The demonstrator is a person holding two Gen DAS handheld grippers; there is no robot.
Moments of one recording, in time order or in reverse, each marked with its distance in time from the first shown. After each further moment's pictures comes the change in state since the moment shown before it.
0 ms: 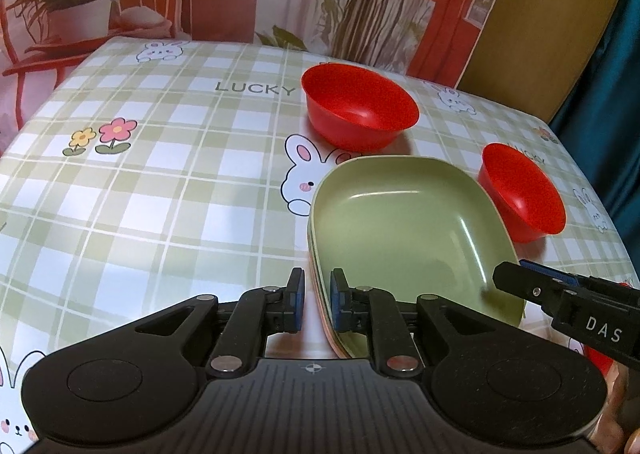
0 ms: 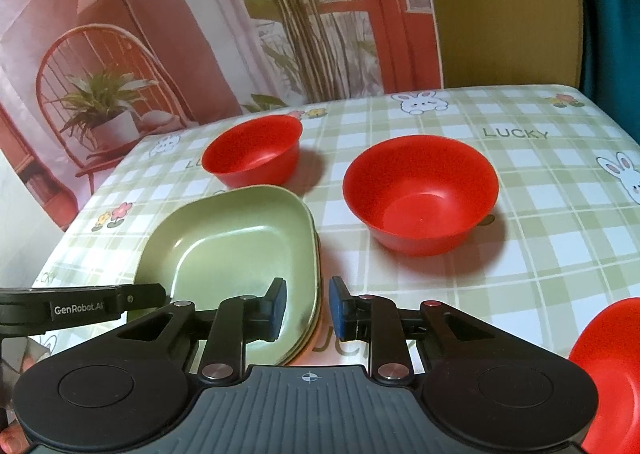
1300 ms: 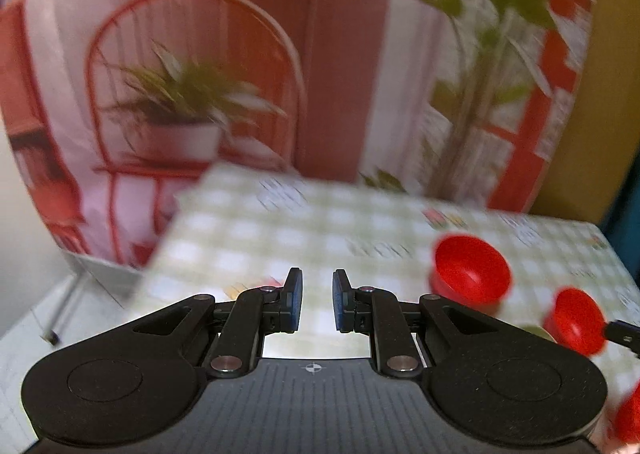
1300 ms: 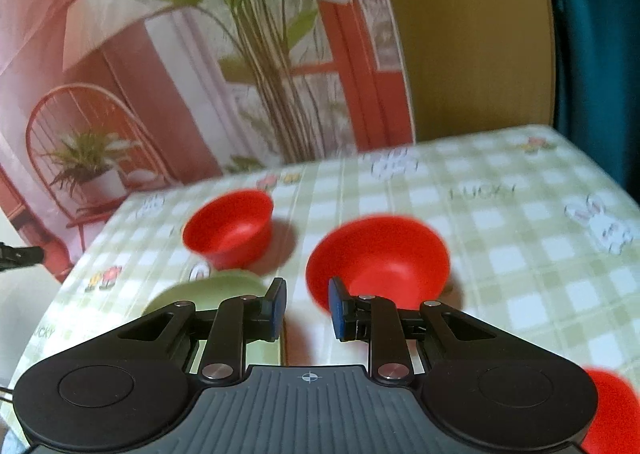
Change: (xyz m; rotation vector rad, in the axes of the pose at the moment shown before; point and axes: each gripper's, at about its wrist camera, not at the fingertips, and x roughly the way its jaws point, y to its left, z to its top) left arm -0.094 0.080 0.079 -0.022 -0.280 0.212; right arm -0.027 -0.025 0.042 0.029 -0.141 -0.034
